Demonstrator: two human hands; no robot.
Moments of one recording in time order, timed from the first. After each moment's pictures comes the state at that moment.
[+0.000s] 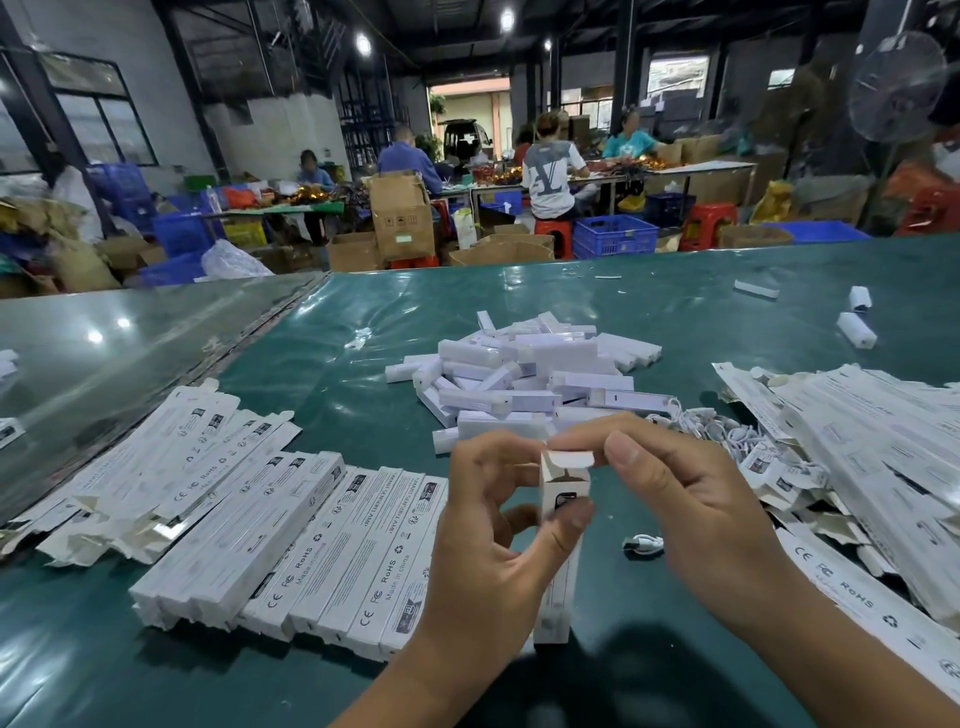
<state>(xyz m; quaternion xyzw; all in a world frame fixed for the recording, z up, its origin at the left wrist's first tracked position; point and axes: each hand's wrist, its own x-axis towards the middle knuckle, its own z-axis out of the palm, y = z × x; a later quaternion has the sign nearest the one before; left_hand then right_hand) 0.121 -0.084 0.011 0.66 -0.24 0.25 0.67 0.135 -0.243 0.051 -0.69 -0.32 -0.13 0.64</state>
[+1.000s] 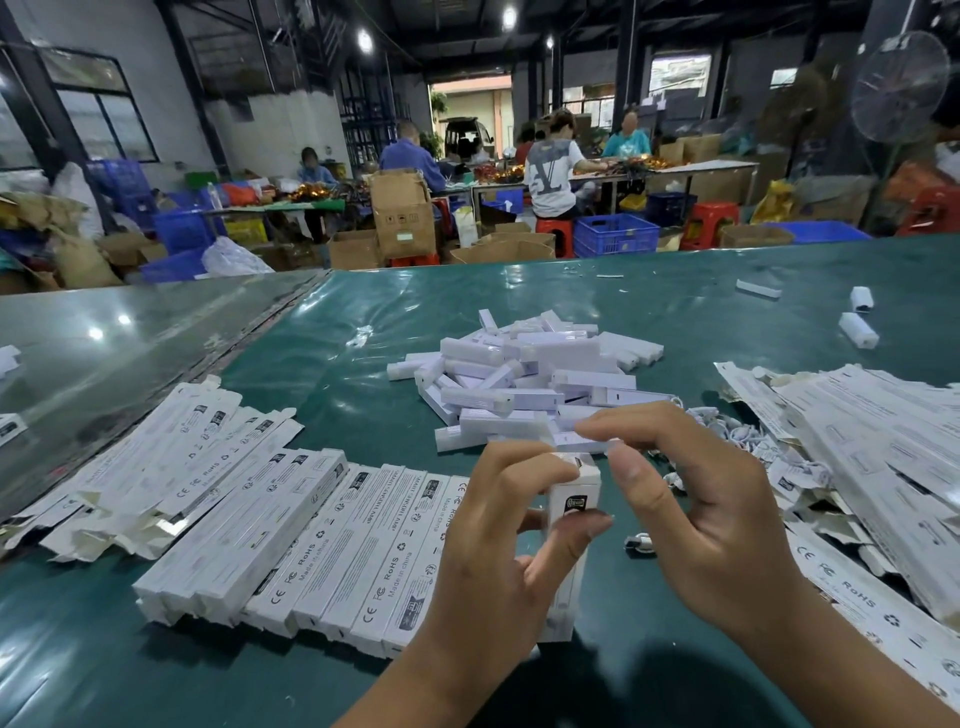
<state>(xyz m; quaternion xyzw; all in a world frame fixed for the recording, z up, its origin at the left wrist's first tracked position) 0.121 -0.082 0.014 0.72 -0.31 0.36 0.51 0.134 -0.248 0.046 -0.75 -0.32 -0.34 0.46</state>
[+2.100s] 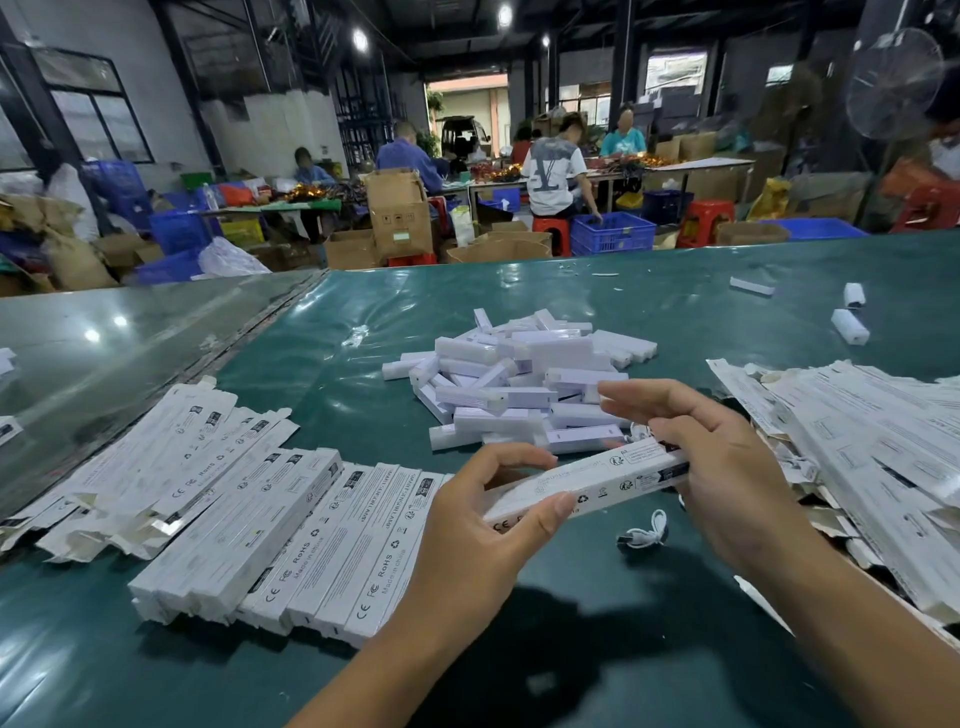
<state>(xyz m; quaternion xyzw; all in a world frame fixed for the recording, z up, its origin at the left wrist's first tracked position) 0.131 -0.070 0.010 0.75 -0.15 0.16 0.63 0.178 -0.276 0.031 -0.68 -0.14 -0.09 0.71</state>
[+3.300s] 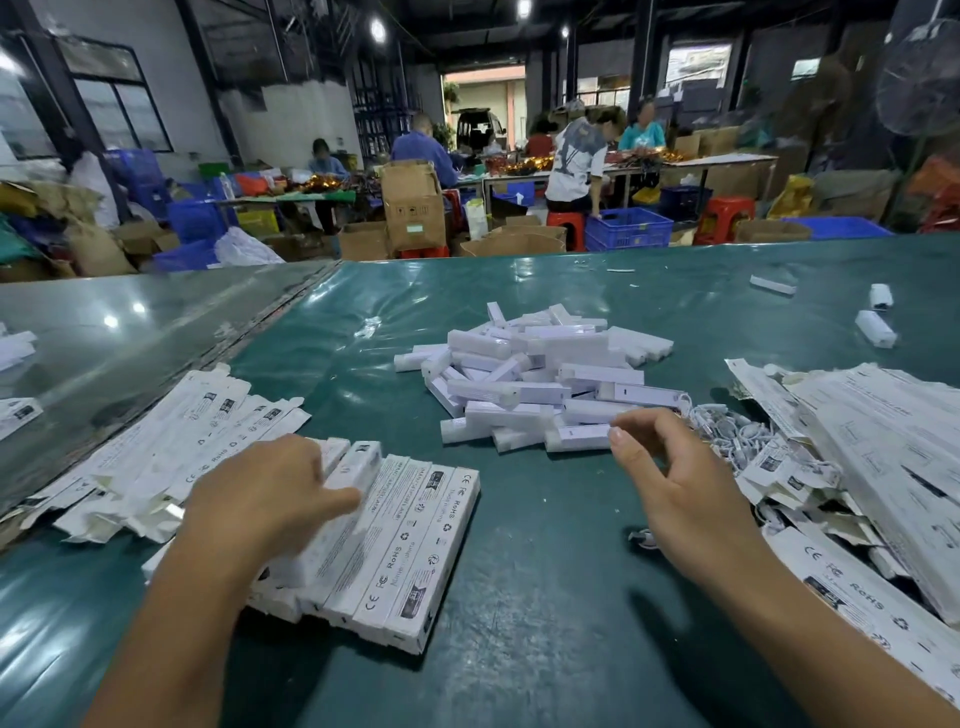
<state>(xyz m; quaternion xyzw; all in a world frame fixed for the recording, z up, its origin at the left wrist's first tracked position) 0.148 0.068 0.053 0.99 0.16 0.04 0.03 0.171 -0.252 0.015 -0.83 -0.10 -0.17 0.53</state>
